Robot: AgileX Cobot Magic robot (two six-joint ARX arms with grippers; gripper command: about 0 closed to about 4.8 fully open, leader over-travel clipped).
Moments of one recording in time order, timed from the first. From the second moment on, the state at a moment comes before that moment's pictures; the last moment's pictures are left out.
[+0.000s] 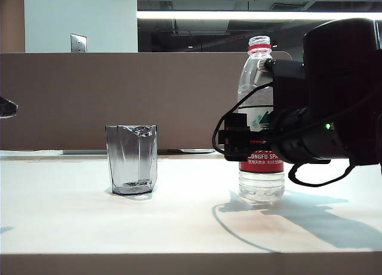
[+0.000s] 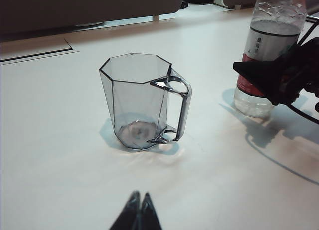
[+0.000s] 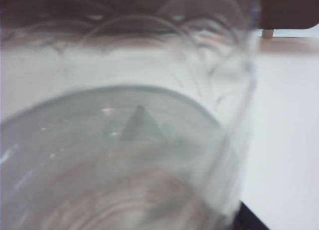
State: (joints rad) left arm -0.55 0.12 0.00 -0.01 0.00 0.01; right arm 0.62 1.89 0.45 1.35 0.43 0.08
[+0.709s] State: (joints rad) left arm -0.55 0.12 0.00 -0.01 0.00 0.01; right arm 0.62 1.89 0.45 1.35 0.42 0.08
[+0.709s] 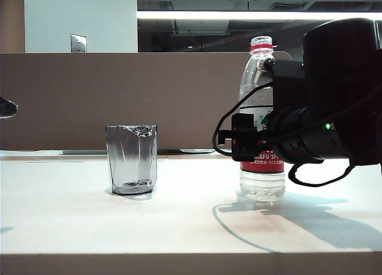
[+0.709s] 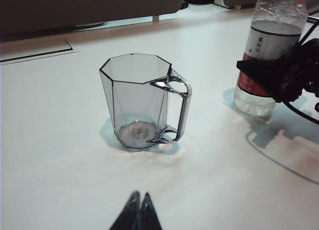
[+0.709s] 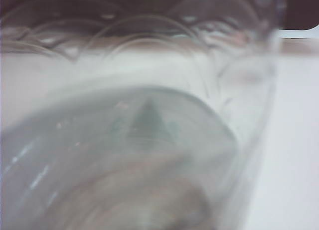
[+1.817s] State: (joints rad) left arm -0.55 0.12 0.00 -0.01 0.00 0.01; right arm 0.62 1.76 0.55 1.11 0.38 -0.29
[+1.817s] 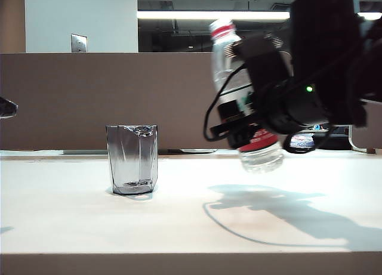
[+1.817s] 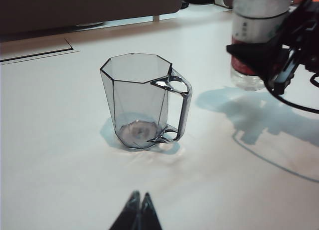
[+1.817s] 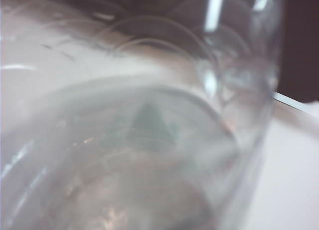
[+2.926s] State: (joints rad) left arm -0.52 0.12 0.00 -0.01 0.00 0.01; right arm 0.62 1.76 0.82 0.64 0.30 -0.75
